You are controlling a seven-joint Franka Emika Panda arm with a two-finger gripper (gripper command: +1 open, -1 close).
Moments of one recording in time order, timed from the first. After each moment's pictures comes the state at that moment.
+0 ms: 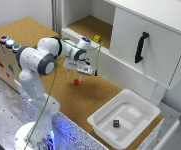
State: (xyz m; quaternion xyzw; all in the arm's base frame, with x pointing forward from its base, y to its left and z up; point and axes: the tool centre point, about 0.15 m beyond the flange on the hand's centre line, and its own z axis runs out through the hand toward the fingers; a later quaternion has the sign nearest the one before) arm 0.398 0.082 0.224 -0.92 -0.38 0.06 0.08
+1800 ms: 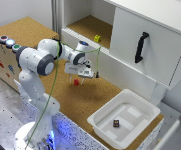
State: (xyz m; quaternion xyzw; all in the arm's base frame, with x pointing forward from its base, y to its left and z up) arm 0.383 0.058 0.218 -0.92 -0.38 0.05 0.04
